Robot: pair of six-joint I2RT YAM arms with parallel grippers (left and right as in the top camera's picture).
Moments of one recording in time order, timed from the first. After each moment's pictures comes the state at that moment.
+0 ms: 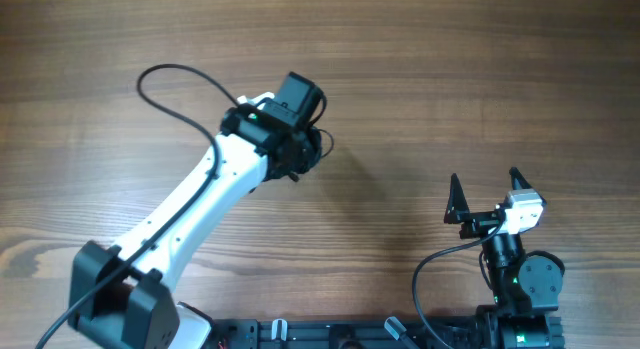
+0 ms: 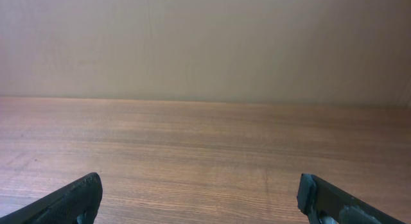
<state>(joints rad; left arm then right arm) -0.53 1.60 1.30 -1.01 -0.15 -0.97 0.02 0.02 0.01 0.00 -0.08 0.01</state>
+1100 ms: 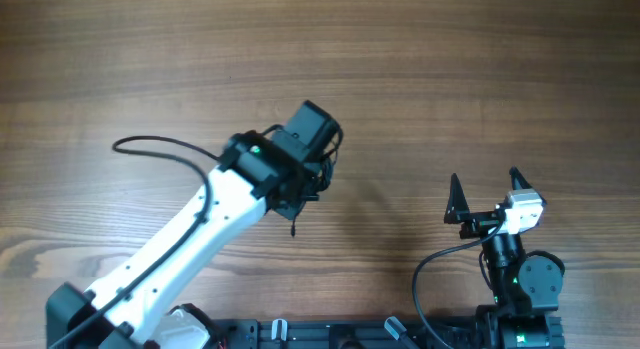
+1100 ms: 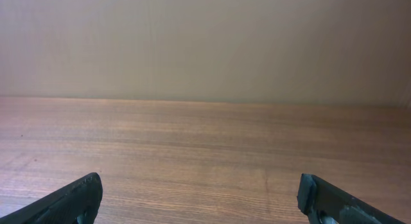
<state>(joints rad) -0.69 1.48 1.28 -1.12 -0.08 -1.71 0.02 0.02 0.01 0.00 -0.08 0.01</state>
